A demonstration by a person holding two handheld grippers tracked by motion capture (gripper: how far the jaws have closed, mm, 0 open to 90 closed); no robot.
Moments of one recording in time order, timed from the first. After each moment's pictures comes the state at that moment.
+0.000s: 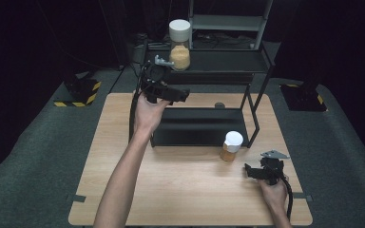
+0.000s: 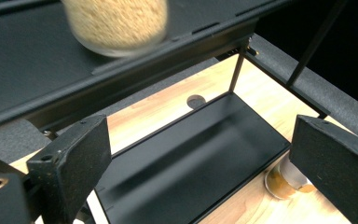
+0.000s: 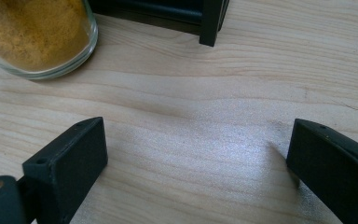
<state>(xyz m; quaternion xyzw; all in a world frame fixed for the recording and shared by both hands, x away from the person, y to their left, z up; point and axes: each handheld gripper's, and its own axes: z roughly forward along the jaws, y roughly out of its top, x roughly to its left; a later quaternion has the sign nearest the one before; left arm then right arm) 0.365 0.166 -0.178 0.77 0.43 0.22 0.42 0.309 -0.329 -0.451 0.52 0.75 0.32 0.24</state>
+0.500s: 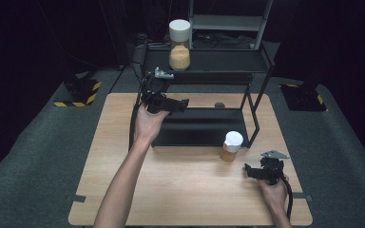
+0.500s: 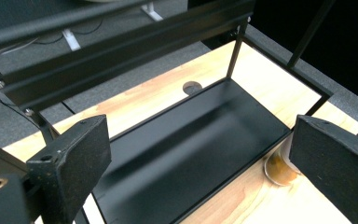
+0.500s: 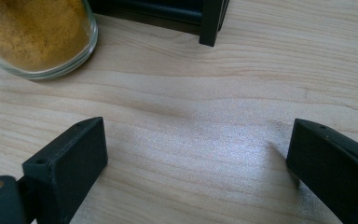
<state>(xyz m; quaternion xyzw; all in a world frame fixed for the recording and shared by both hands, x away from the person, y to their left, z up) 0.361 0.171 -0.206 0.78 0.43 0.21 0.41 0.309 -0.329 -0.451 0.52 0.75 0.32 0.24</state>
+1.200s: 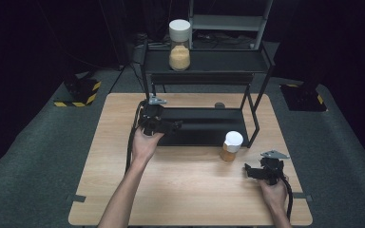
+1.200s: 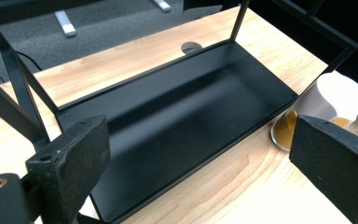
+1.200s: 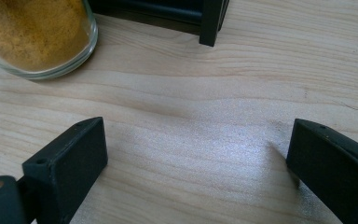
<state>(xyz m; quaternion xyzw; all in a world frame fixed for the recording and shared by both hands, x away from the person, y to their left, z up) 0.352 0.192 -0.279 0.77 0.45 0.18 0.41 0.309 -0.329 -0.451 0.52 0.75 0.32 0.24</state>
